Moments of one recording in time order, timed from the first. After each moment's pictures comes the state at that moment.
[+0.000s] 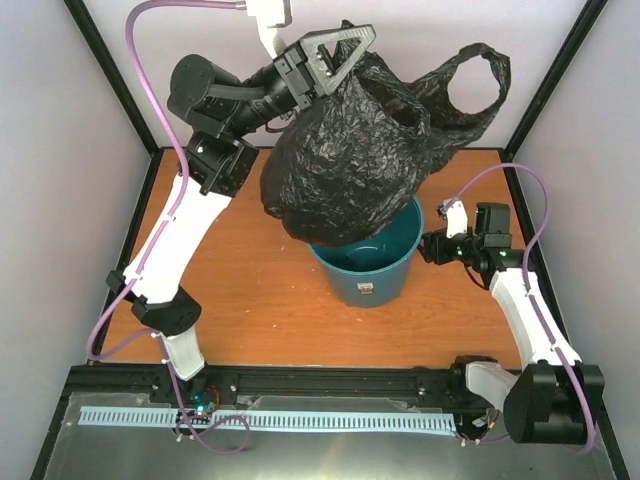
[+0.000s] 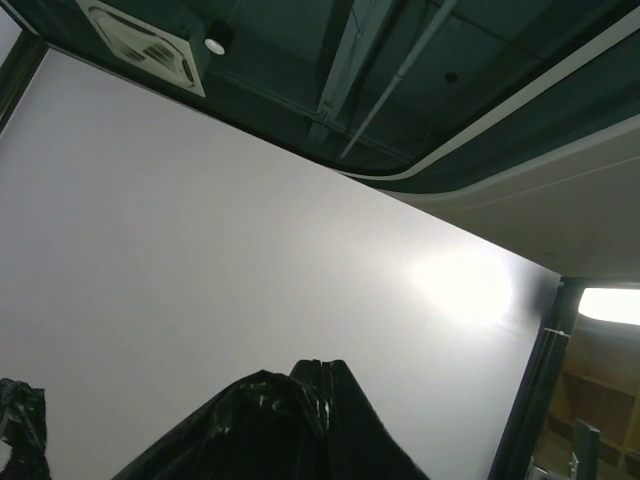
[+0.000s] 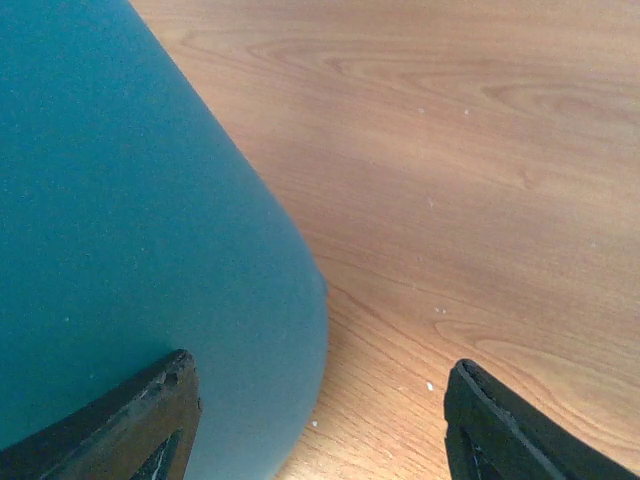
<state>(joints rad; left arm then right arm) -0.72 1.79 2.43 0.08 0.62 -0.92 -0.02 1.08 0.81 -0.50 -0.52 -0.16</state>
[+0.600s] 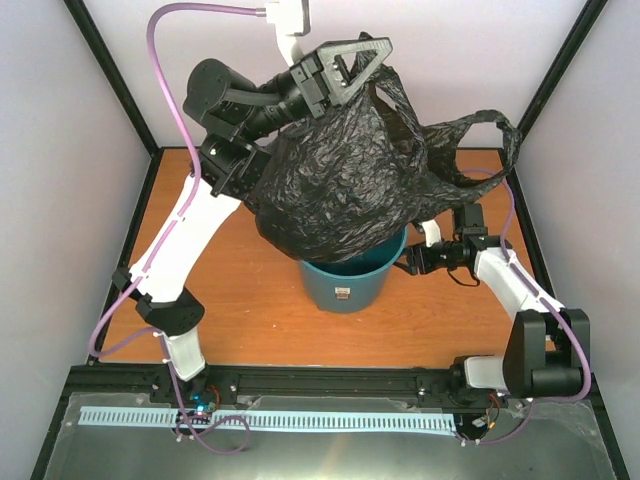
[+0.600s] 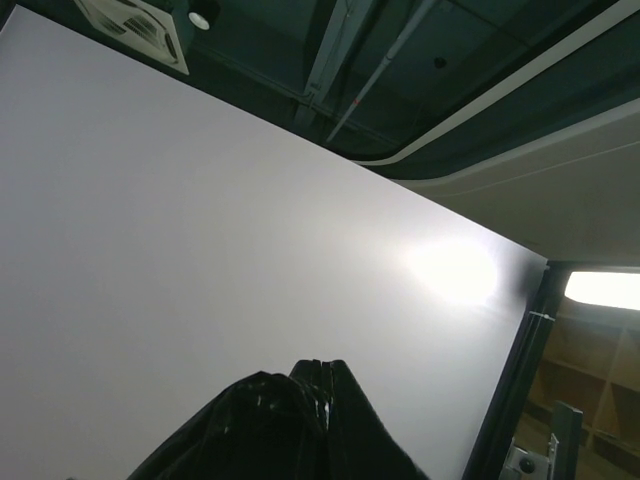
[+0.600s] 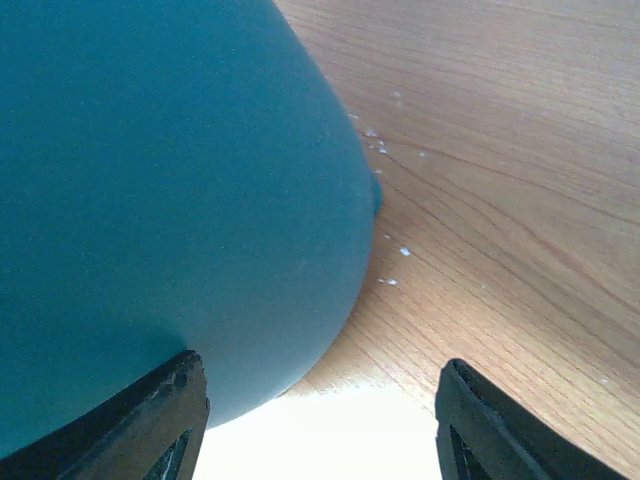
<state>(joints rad) -0.77 1.80 2.41 0.09 0.63 -0.92 0.04 1.33 0.82 -0.58 -0.72 -0.23</state>
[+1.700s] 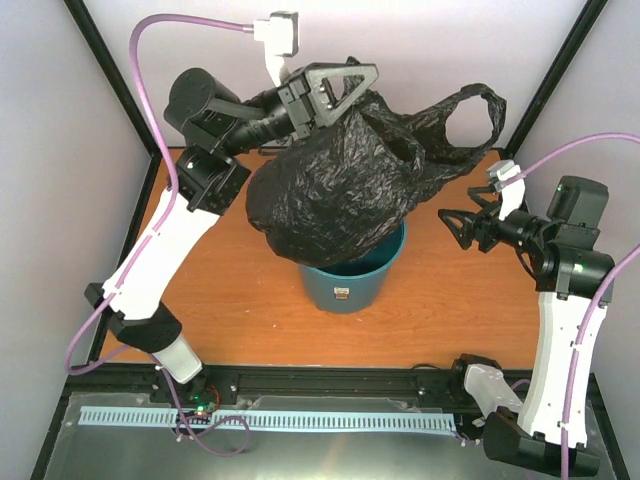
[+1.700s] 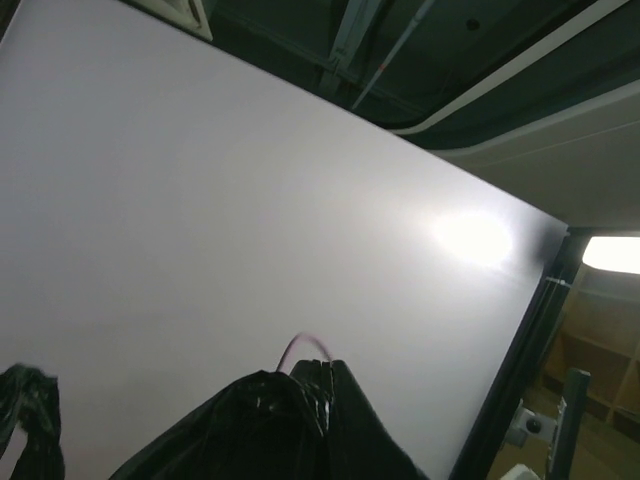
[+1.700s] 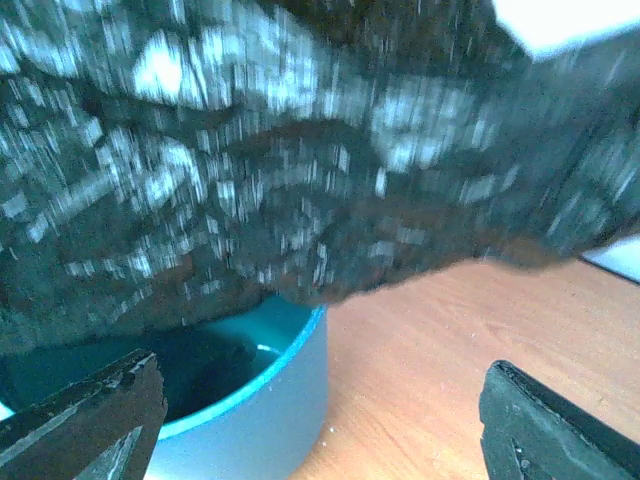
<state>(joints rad) -0.77 1.67 2.26 0.02 0.65 -0.84 -0.24 0.95 1.36 -0.99 -0.91 -0.38</state>
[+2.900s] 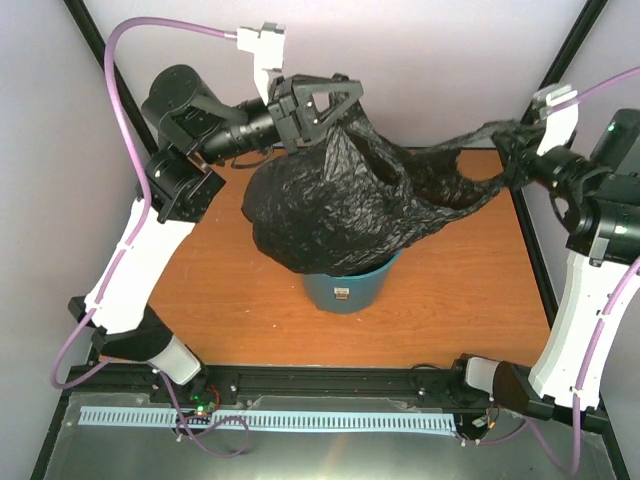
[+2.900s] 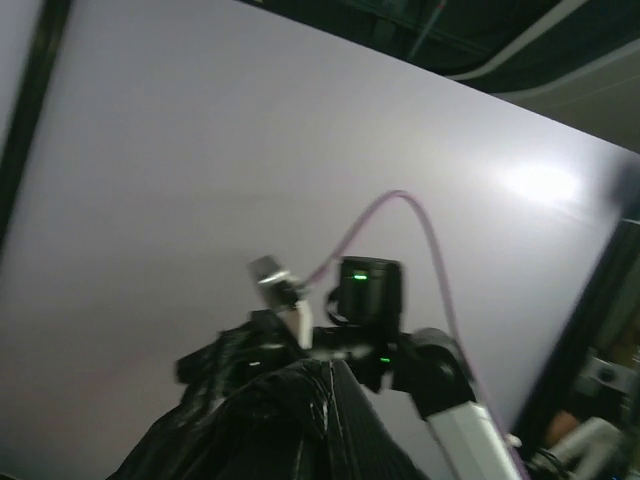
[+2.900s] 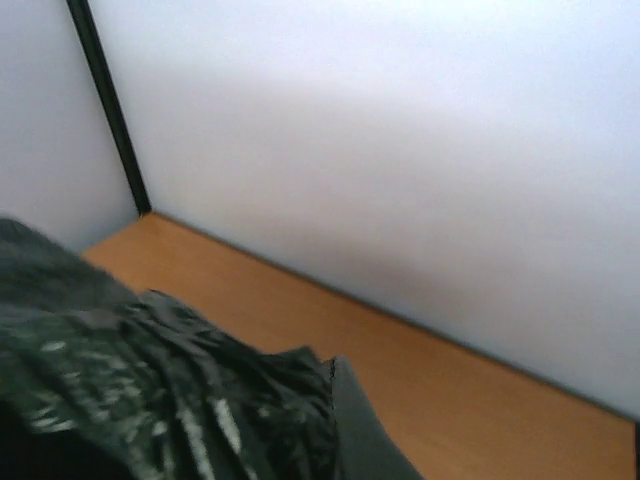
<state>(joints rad) -0.76 1.55 2.20 -0.27 0.65 -0.63 -0.24 1.21 1.91 -1.04 -0.74 -0.23</state>
